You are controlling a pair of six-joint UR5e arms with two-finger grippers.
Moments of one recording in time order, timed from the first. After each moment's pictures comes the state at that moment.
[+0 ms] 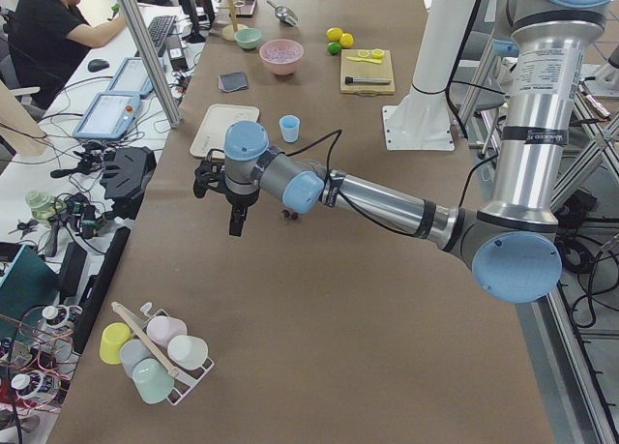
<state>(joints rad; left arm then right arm) -1.33 -1.69 -1.79 -1.82 -2.36 -0.52 1.59 -1.57 1.76 -1.54 2.39 0.08</state>
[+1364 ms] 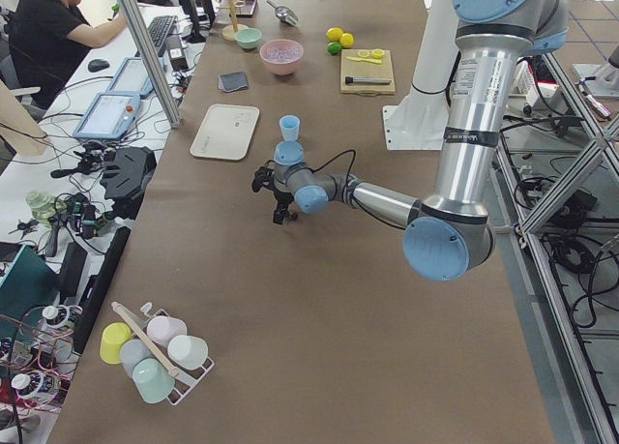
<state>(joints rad) -0.81 -1.72 -1.59 -2.18 -2.04 -0.75 1.57 -1.65 1.77 -1.54 2.35 0.06</state>
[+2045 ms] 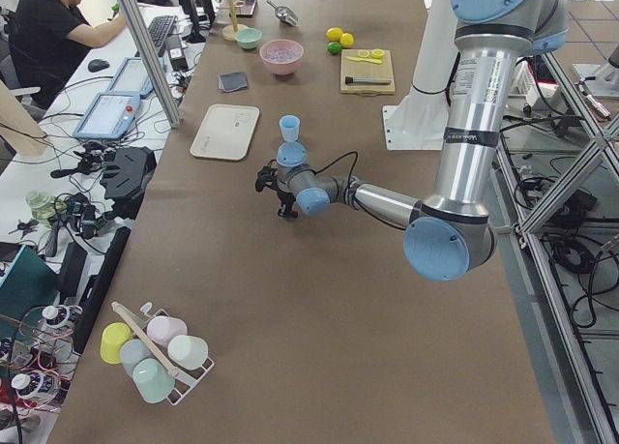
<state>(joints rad) -0.81 -1.71 -1.60 -2.19 -2.06 -0.75 1.58 -1.66 1.77 -1.54 2.35 0.05</state>
